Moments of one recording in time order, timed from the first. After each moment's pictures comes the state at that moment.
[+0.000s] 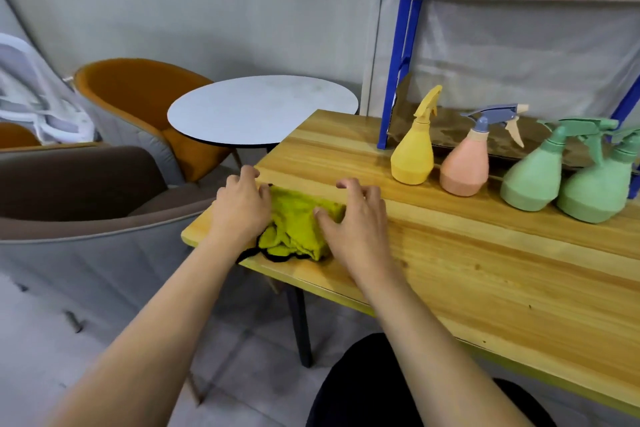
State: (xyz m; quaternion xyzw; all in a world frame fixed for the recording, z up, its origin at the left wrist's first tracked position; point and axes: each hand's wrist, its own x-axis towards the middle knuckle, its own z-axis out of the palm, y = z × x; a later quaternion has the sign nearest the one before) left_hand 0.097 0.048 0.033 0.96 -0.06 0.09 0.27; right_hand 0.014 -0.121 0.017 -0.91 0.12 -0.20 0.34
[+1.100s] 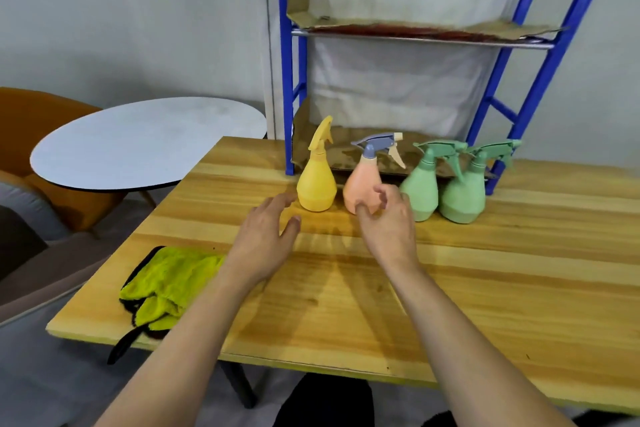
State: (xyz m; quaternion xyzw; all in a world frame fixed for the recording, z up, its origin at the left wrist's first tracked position) left_hand 0.079 -0.106 0.050 0.88 -0.32 0.03 0.34; right_hand -0.005 -0.297 0.047 -0.83 0.30 -0.33 0.34
